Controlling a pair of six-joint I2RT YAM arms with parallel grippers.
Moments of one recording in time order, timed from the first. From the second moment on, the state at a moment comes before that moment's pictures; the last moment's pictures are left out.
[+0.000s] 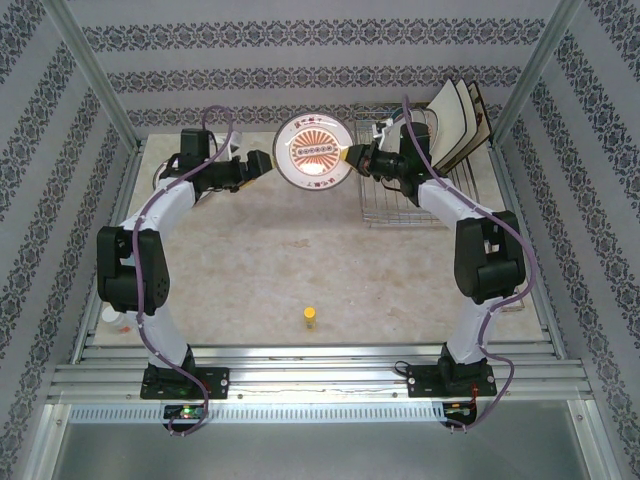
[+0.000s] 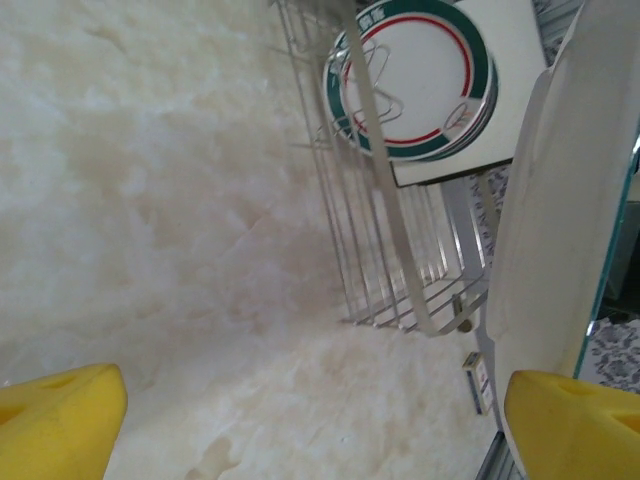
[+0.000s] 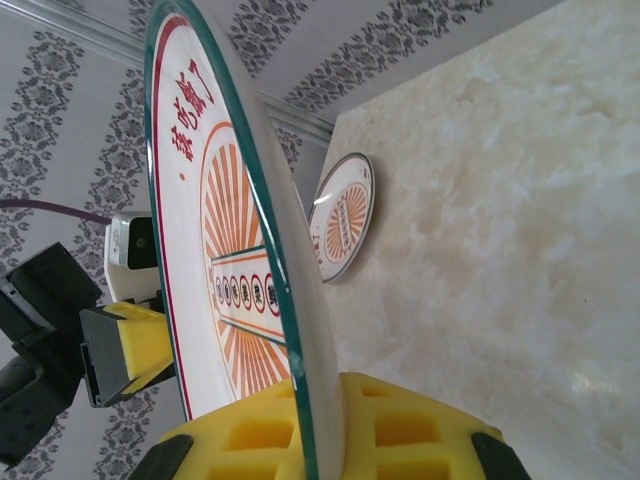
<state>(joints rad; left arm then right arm) -0.04 1.81 1.40 -0.25 0.82 -0.51 0.21 1.90 1.39 0.19 -0.85 0.87</state>
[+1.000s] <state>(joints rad) -0.05 1.85 1.42 -0.12 0.88 -0.61 0.27 1.98 1.43 0.22 -0.81 0.95</state>
